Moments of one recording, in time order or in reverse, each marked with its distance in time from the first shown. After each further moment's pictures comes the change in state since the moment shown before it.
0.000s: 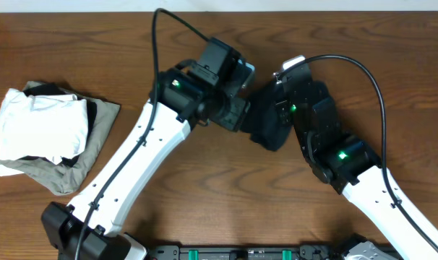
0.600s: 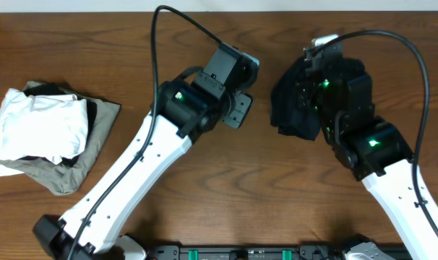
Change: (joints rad) left arm -0.071 -0.063 0.000 0.095 -0.210 -0.058; right arm -0.149 0.004 0.194 -0.154 -0.235 0.141
